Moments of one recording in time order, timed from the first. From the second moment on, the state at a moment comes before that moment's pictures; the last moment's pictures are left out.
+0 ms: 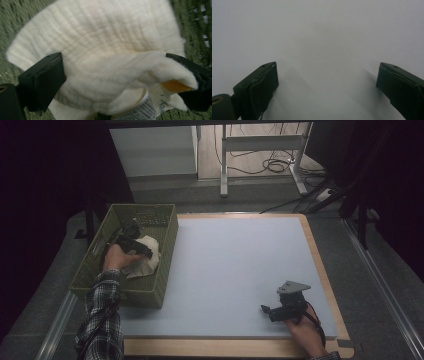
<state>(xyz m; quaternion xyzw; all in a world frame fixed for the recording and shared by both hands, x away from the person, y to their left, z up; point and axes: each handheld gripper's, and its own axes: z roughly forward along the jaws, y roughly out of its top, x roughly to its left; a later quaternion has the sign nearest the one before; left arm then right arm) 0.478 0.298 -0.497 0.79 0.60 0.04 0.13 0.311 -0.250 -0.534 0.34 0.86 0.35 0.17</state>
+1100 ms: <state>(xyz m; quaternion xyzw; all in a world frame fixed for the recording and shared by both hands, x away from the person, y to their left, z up) 0.444 0.307 -0.470 0.80 0.57 0.07 0.17 0.311 -0.250 -0.534 0.34 0.86 0.35 0.17</state>
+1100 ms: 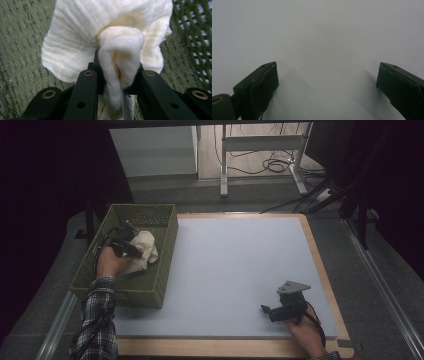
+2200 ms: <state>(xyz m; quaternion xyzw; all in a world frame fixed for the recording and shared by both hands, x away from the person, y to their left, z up) 0.390 0.291 -0.380 0.80 0.49 0.18 0.29 0.311 -0.250 -0.534 0.34 0.86 0.35 0.17</state>
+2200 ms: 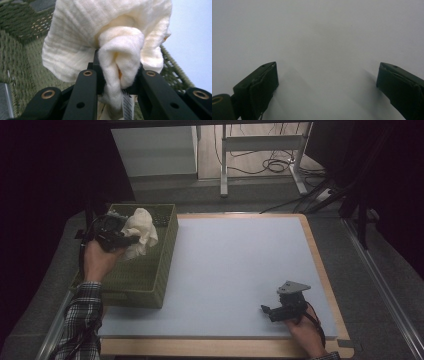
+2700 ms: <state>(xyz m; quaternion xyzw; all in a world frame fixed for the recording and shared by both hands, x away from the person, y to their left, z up) 0.383 0.249 -0.365 0.82 0.45 0.18 0.31 0.311 -0.250 -0.534 0.34 0.86 0.35 0.17</state>
